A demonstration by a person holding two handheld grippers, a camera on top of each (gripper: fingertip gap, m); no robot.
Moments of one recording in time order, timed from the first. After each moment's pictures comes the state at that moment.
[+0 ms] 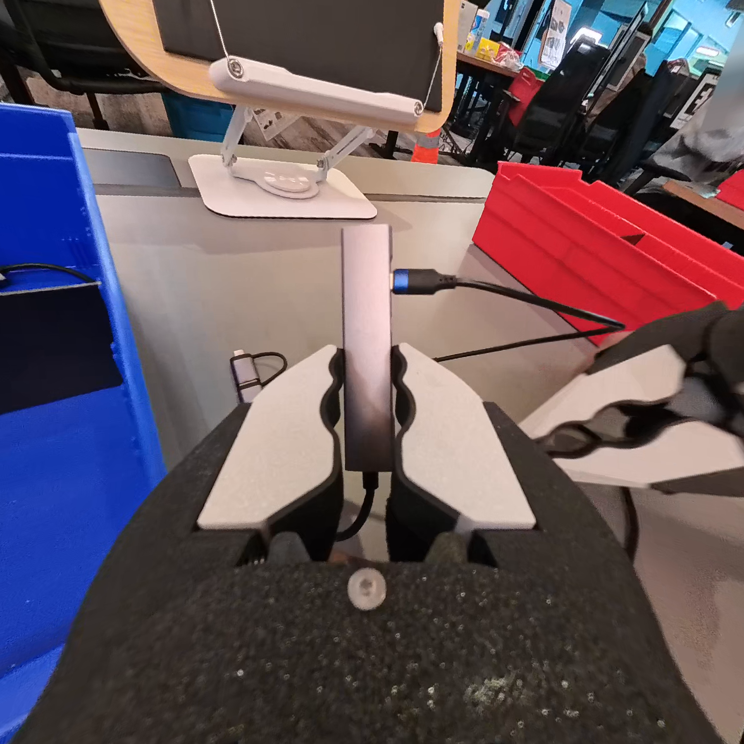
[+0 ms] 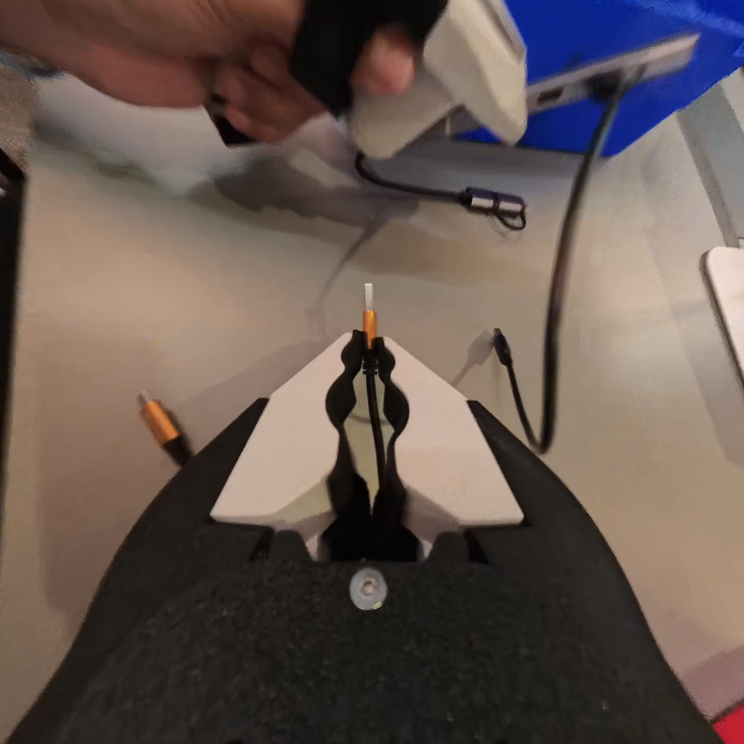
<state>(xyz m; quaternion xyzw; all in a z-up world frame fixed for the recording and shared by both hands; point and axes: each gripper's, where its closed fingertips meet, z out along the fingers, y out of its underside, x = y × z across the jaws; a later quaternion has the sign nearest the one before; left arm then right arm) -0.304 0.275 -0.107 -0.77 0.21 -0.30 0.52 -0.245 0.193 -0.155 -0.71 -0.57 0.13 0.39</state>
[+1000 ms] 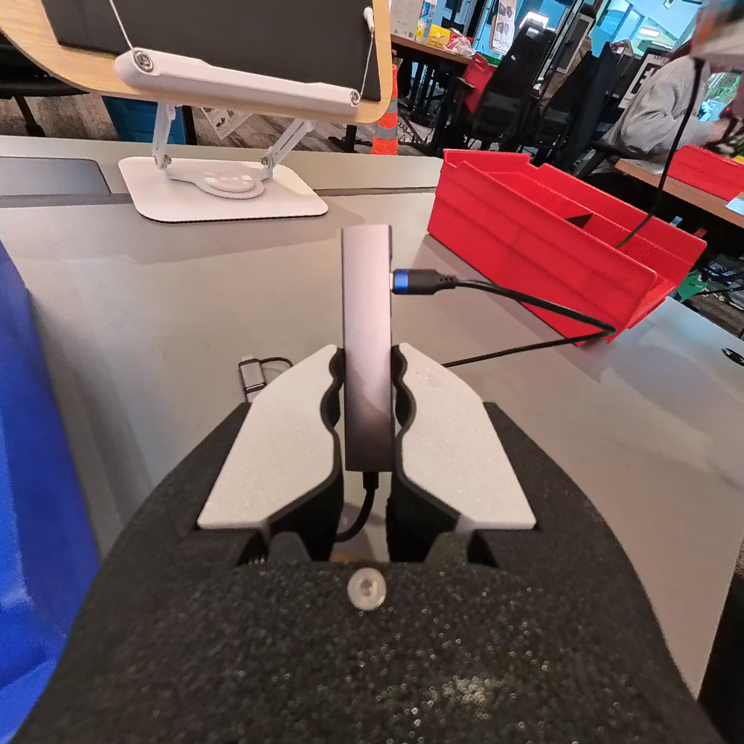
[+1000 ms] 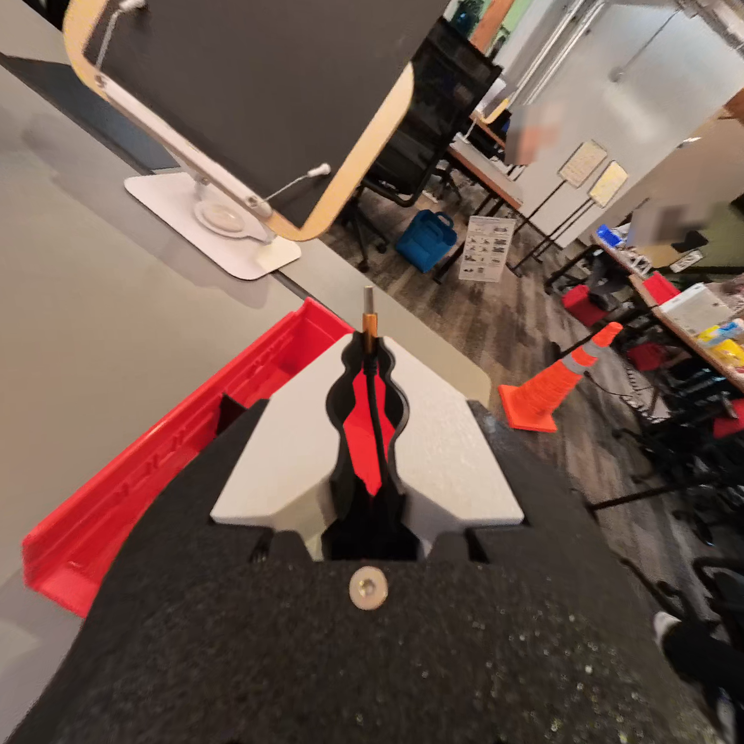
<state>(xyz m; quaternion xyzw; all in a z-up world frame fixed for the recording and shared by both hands) -0.275 0.257 -0.103 -0.75 0.26 -0.32 0.51 0.095 0.268 0.036 -0.76 -0.24 -0.14 0.59</state>
